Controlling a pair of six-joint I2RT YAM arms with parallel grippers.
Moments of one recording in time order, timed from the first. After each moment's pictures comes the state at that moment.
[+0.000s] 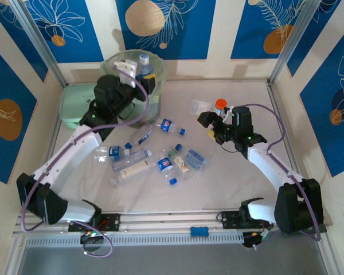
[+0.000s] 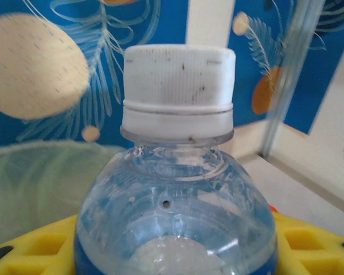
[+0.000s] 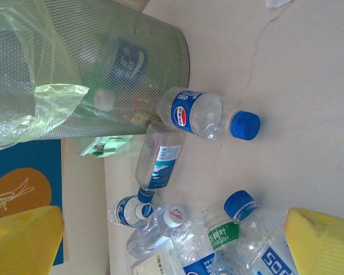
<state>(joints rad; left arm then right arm) -0.47 1.40 1.39 -0.01 0.04 -0.05 0.22 1.23 0.78 -0.13 -0.52 0.94</state>
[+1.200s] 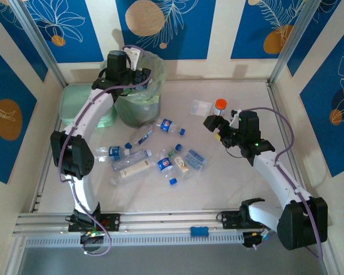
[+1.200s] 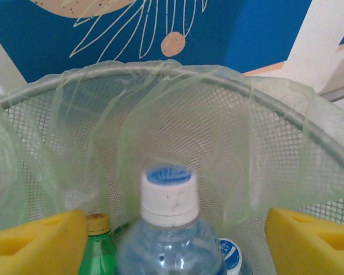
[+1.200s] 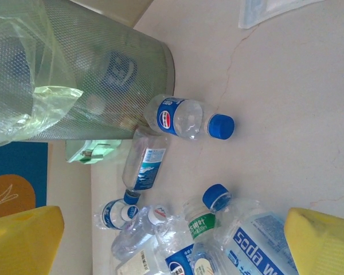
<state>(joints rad) -0.30 1.89 1.86 -0.39 0.06 0.05 0.18 1.09 0.75 -0.25 -0.46 0.87</state>
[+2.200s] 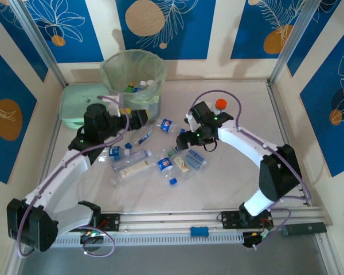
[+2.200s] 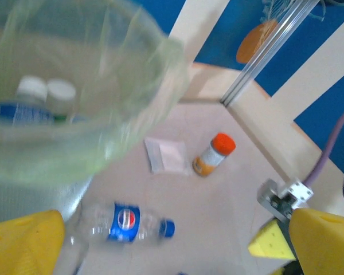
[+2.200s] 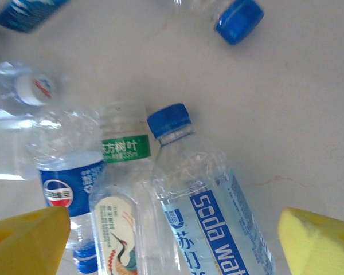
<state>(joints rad) -0.37 1.09 0.87 -0.06 0.31 -0.46 0.56 1.60 1.23 -0.83 -0.16 0.22</state>
